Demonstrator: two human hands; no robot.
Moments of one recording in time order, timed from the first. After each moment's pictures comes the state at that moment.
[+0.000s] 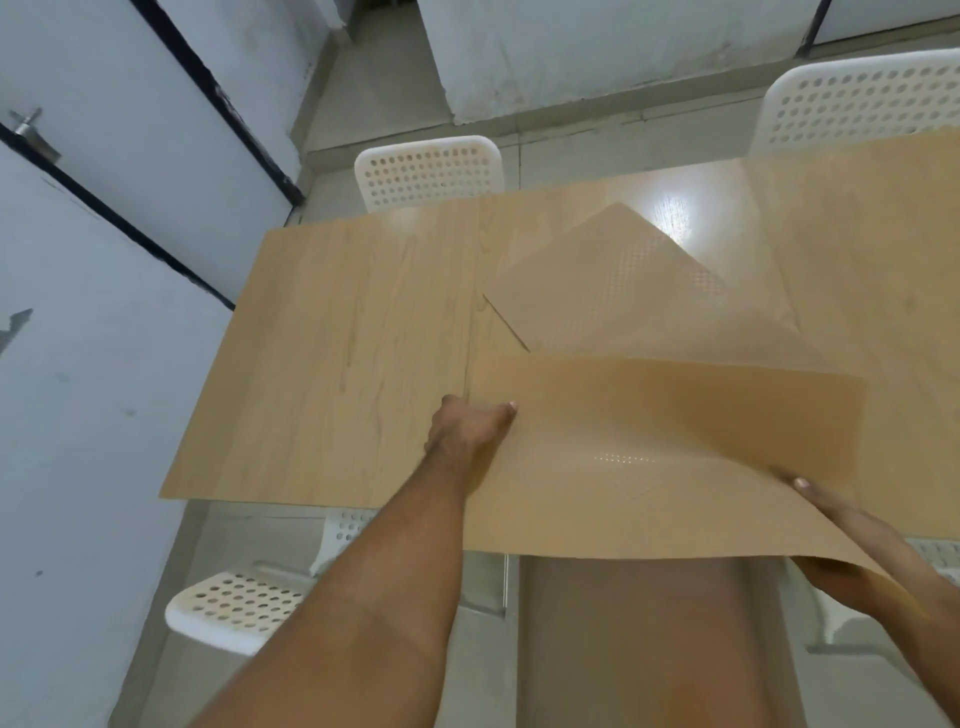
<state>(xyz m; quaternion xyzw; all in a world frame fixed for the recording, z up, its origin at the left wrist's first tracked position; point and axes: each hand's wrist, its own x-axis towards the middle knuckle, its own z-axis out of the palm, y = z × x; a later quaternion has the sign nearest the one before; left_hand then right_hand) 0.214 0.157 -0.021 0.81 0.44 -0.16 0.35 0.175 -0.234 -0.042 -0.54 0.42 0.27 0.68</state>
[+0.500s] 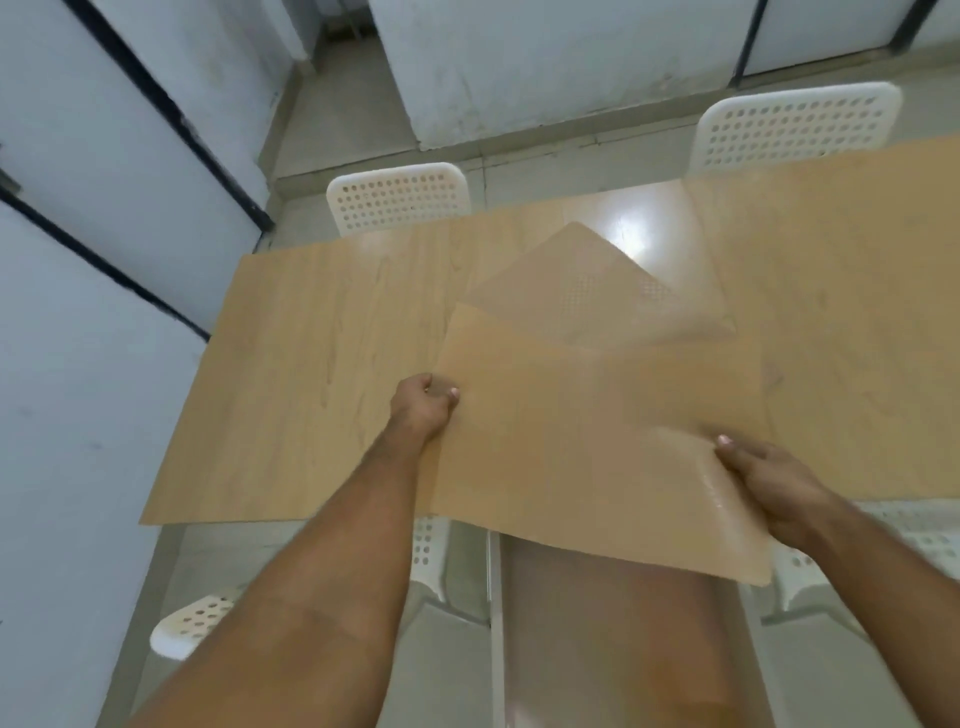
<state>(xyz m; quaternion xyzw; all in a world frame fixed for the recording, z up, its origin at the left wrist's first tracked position) 0.227 0.186 0.002 0.85 0.35 -0.10 0.39 0.184 -0.207 -0.001 -0.69 0.31 0.25 0.61</state>
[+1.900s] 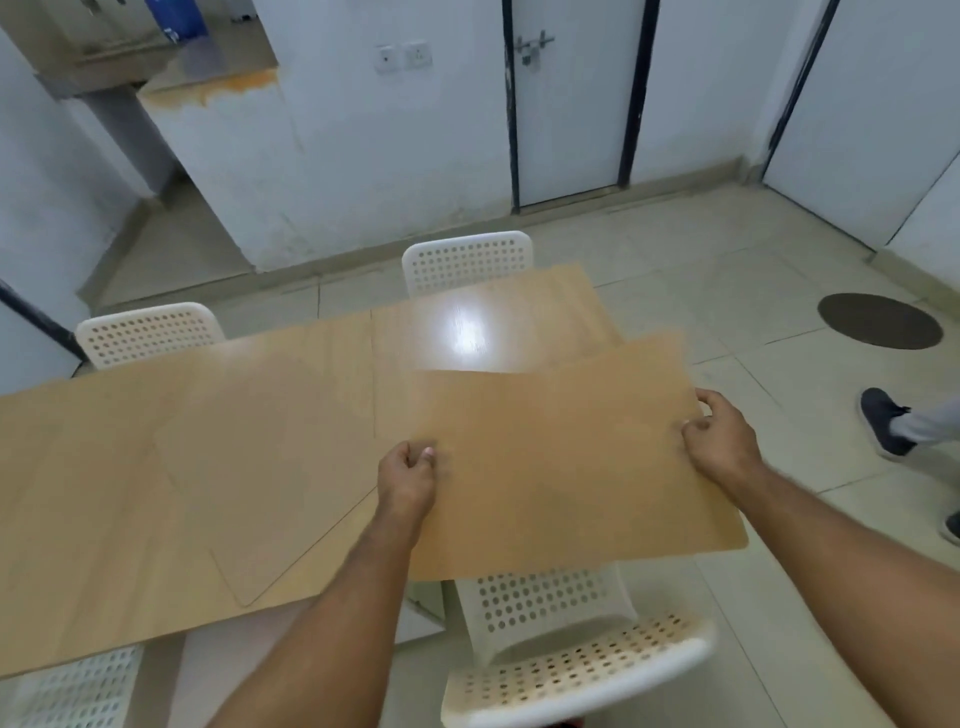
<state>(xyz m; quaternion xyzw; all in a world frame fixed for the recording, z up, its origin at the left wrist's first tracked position) 0.248 -0.360 0.042 0.78 0.28 -0.01 0.56 0.252 -0.709 0.064 -0.86 0.27 0.01 0.42</state>
